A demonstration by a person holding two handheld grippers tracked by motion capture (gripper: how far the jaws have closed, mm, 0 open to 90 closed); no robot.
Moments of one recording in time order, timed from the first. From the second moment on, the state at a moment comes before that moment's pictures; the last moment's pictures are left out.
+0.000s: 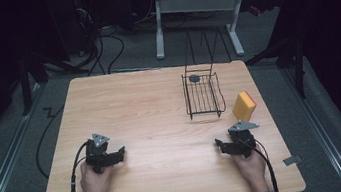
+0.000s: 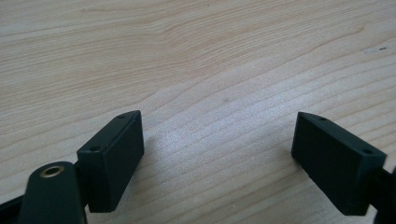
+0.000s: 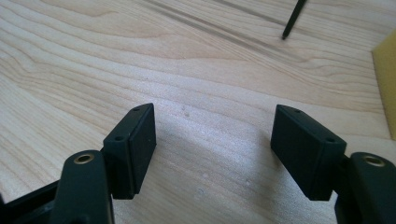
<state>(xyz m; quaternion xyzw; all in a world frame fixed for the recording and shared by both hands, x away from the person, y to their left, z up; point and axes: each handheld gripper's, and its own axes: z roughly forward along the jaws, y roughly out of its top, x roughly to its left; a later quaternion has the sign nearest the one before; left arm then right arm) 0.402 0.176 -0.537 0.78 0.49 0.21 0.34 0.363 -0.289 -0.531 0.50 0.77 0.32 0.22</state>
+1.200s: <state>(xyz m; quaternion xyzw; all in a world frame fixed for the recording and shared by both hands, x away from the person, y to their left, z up) 0.402 0.176 -0.537 0.78 0.49 0.21 0.34 0.363 -0.289 -0.531 0.50 0.77 0.32 0.22</state>
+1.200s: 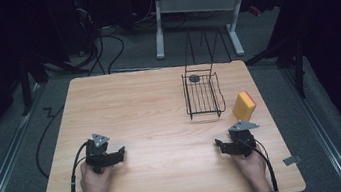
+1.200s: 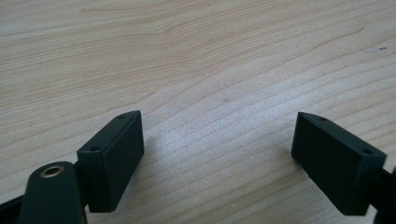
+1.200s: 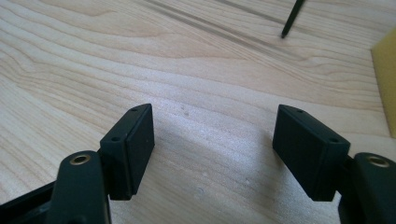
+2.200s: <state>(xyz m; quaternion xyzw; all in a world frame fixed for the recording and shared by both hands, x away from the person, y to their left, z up) 0.402 0.177 -0.537 0.78 0.49 0.21 0.34 0.343 -0.301 -0.518 0.51 0.75 0.35 0.22</state>
